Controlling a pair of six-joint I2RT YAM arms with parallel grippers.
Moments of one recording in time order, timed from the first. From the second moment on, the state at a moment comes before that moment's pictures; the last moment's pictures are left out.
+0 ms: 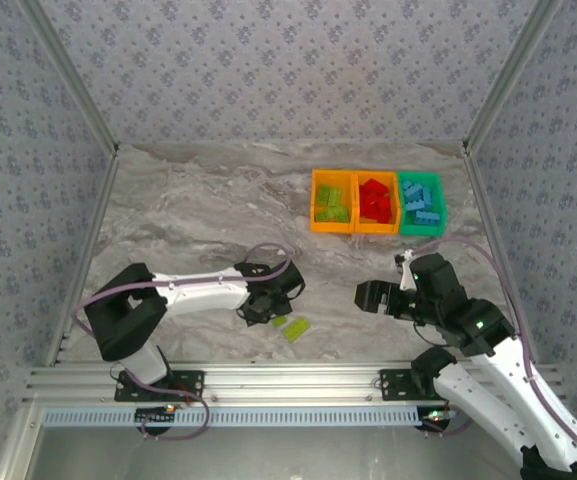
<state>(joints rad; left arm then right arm) -1.05 1.64 0.93 -0.66 -0.11 -1.33 0.55 0.57 0.74 -0.97 -0.20 0.66</state>
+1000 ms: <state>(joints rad) -0.93 1.72 1.40 -0.64 -0.20 -0.95 0.58 0.62 0.73 -0.88 -0.31 0.66</state>
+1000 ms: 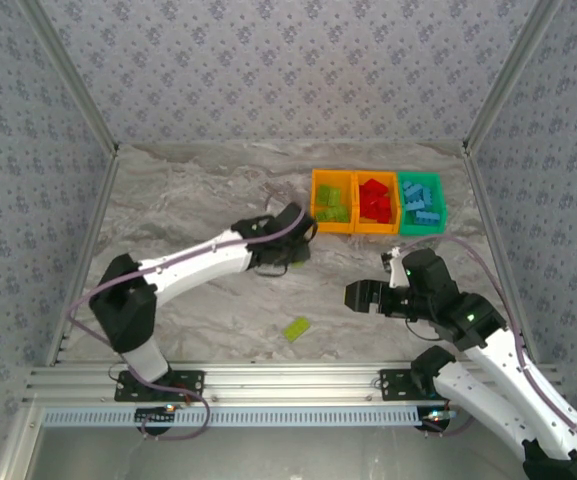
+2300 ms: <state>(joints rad) -0.79 1.47 1.45 -0.59 -0.18 -0.44 1.03 0.87 0.83 -0.93 -0.04 0.70</state>
